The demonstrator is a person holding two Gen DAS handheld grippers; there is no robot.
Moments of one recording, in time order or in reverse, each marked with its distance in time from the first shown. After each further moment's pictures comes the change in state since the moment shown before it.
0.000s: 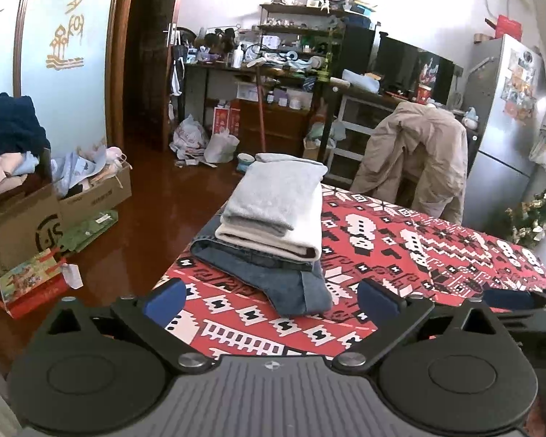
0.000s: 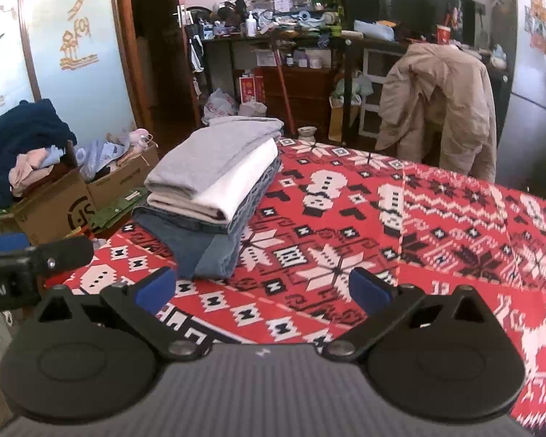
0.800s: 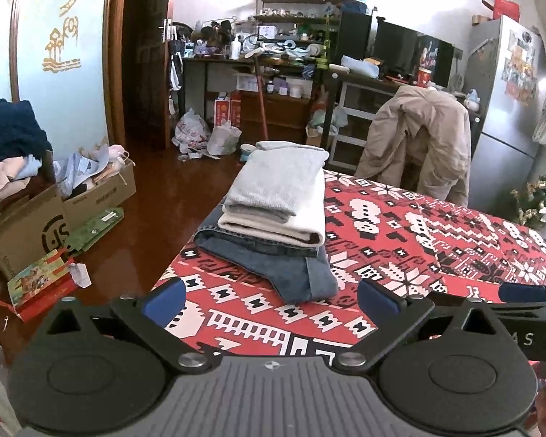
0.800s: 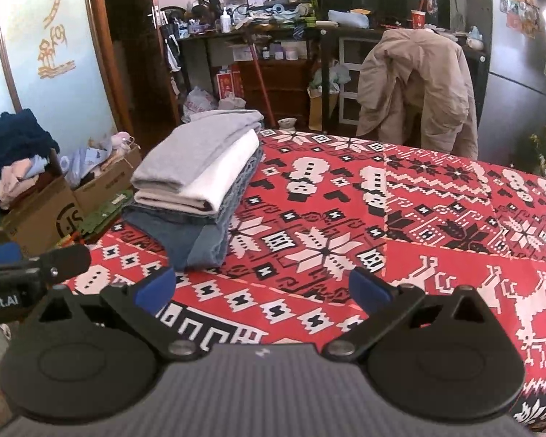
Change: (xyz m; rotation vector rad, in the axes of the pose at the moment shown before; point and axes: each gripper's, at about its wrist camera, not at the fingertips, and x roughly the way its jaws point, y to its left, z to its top) left arm -0.001 -0.007 -0.008 0.047 0.029 0.028; right arm -0.002 -0.003 -0.010 0.054 0.022 -0.052
